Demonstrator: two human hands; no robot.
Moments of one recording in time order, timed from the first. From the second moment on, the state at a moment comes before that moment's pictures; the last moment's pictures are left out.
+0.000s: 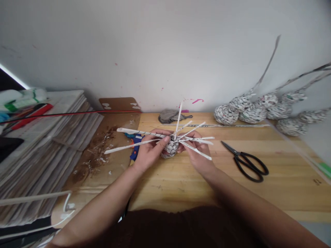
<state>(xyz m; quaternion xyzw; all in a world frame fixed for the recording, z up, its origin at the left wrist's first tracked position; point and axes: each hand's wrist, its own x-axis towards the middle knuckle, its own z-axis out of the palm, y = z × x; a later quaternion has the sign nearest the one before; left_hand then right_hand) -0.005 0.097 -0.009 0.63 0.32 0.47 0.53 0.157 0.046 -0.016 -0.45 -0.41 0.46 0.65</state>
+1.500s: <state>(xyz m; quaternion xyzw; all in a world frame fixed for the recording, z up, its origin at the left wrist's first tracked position) -0.002 0.047 -0.010 0.65 0.30 0.51 0.48 0.161 0.024 -0.019 -0.41 -0.44 0.44 0.67</state>
